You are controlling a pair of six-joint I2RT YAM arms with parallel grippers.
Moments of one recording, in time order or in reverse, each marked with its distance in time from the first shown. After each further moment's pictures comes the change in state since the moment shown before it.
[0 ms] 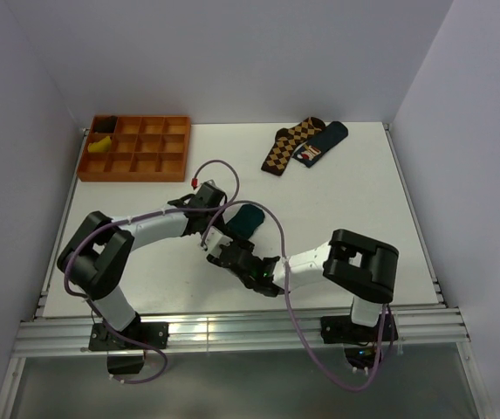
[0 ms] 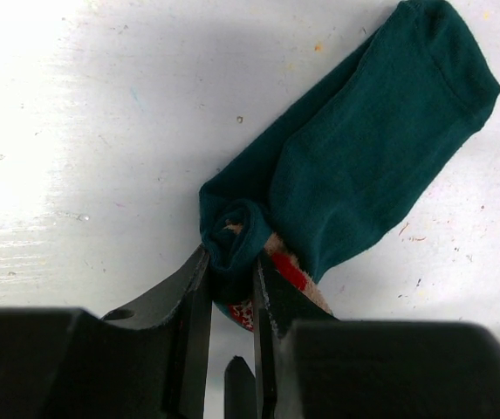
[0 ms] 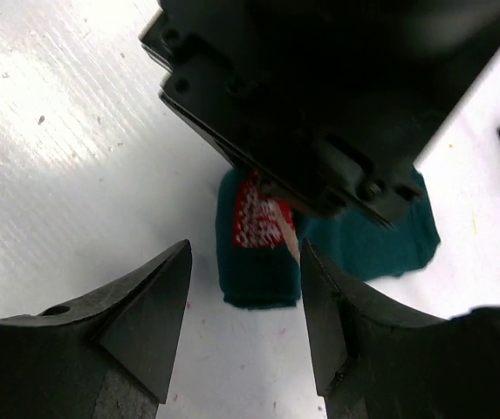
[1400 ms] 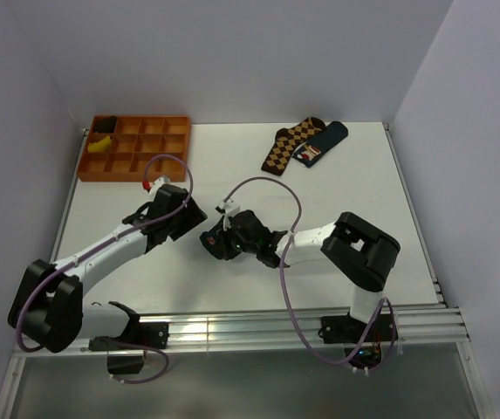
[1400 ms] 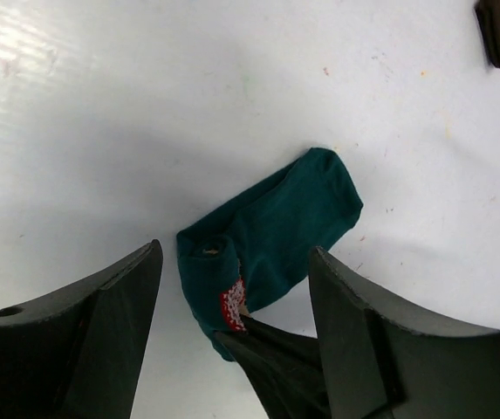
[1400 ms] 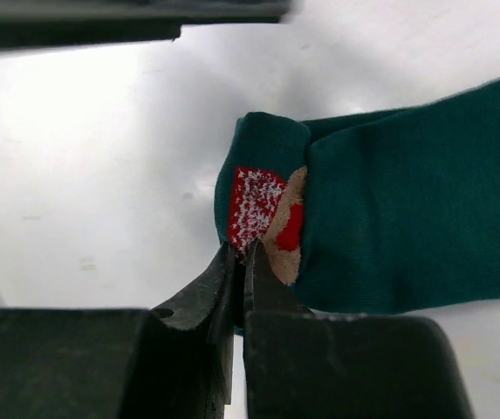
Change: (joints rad) left arm 0.152 -0.364 -0.189 0.024 -0.086 -0.136; right arm -0.238 0.041 0.080 -0.046 -0.613 0.578
